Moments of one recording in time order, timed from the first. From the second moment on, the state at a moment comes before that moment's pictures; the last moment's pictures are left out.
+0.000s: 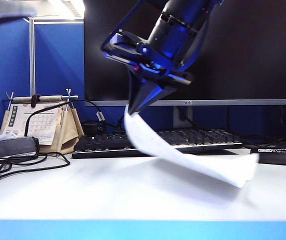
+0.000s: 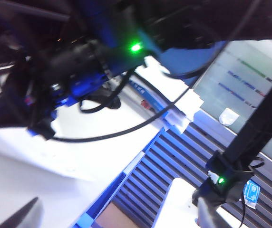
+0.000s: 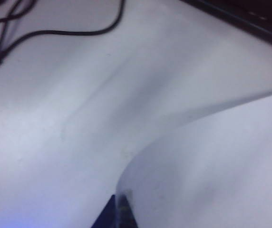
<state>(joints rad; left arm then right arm) -0.49 0.41 0.31 0.07 0.70 -0.42 0.72 1.69 1.27 -0.43 -0.11 0.07</state>
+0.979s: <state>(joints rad) -0.49 0.20 0.39 -0.14 0.40 -0.28 0.73 1.42 1.08 -0.34 -0.07 0.10</state>
